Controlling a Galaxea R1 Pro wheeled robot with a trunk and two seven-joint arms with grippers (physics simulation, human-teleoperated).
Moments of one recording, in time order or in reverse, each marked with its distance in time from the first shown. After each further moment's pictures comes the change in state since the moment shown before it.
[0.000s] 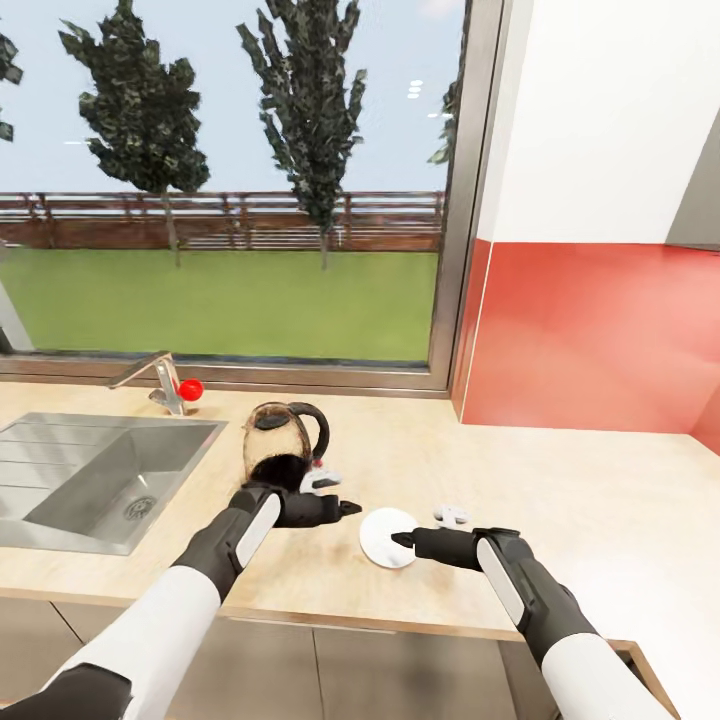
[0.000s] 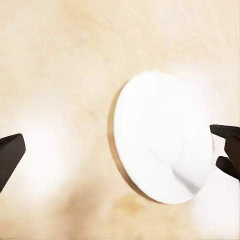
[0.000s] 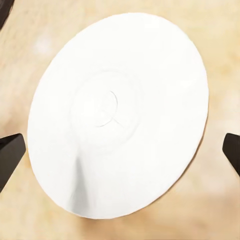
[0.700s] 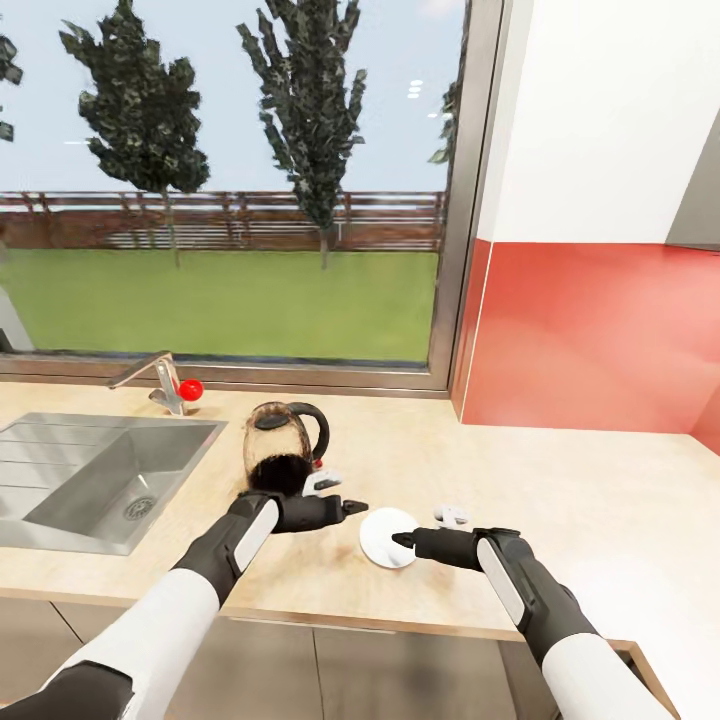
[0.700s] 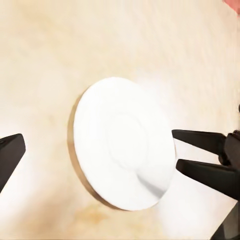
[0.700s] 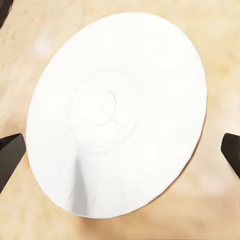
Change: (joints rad) left arm 0.000 0.004 0.002 0.060 0.053 -0.076 -0.134; right arm 0.000 -0.001 0.000 0.000 0.003 0.001 0.002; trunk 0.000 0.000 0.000
